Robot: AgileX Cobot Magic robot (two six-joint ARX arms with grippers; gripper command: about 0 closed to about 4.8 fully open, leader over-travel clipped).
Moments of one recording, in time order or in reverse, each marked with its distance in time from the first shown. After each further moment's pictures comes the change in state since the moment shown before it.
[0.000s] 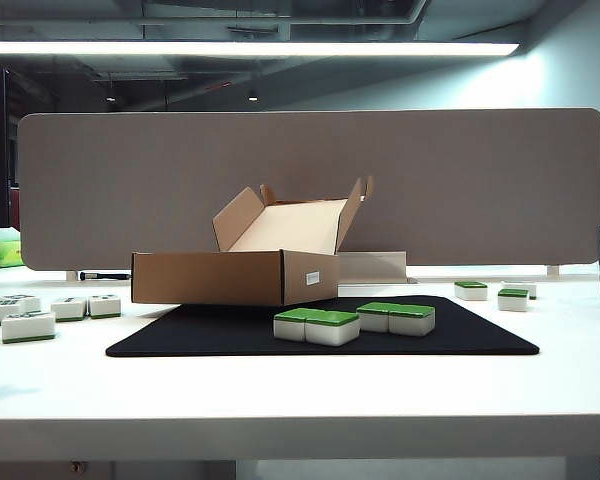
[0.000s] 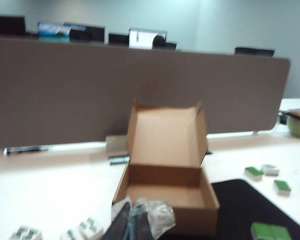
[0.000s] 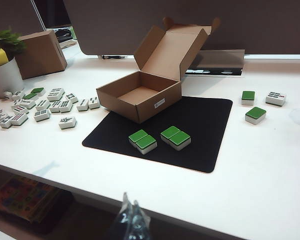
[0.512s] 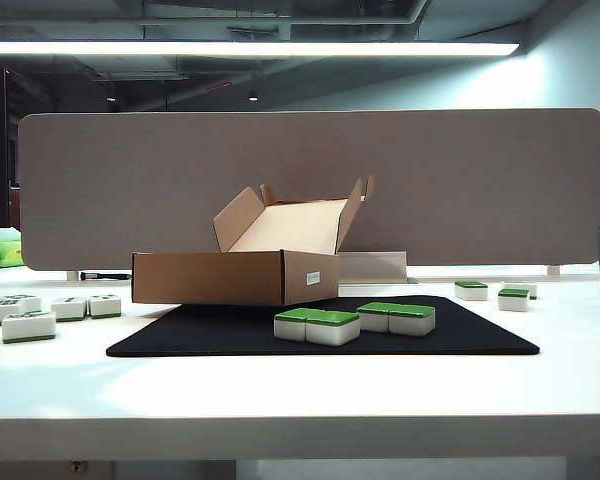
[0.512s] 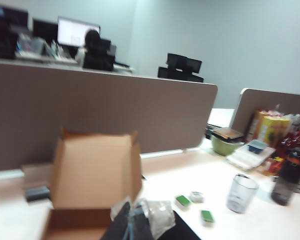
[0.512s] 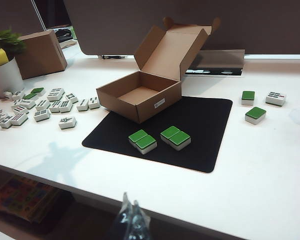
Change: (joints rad) left arm 0.000 0.633 0.428 0.213 0.262 -0.187; right arm 0.000 0.000 0.000 0.000 0.000 0.000
